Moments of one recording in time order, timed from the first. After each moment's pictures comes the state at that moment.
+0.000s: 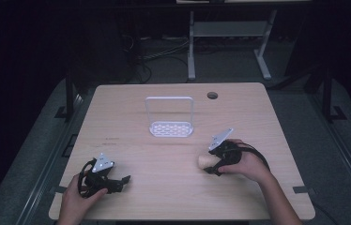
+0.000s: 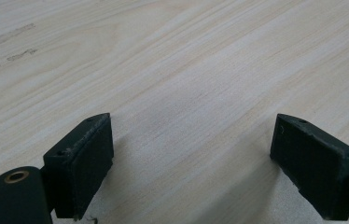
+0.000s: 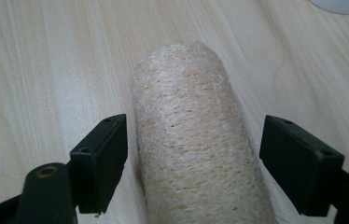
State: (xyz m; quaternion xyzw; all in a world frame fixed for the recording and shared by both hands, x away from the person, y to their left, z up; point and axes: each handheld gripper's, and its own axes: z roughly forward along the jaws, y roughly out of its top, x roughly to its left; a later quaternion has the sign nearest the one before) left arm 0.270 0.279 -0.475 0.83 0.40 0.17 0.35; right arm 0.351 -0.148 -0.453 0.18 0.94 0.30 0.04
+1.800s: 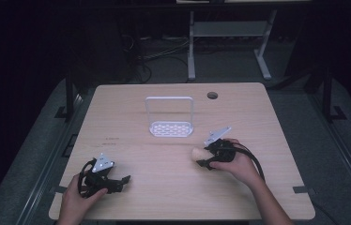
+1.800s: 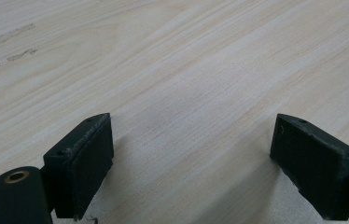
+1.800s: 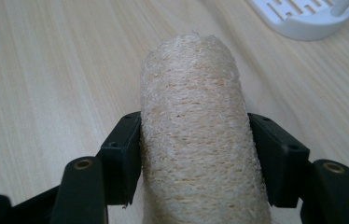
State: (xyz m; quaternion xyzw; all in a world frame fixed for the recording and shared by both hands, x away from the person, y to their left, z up) left arm 0.270 0.279 -0.475 0.83 0.40 0.17 0.35; right arm 0.349 -0.131 -0.448 0.25 0.91 0.33 0.06
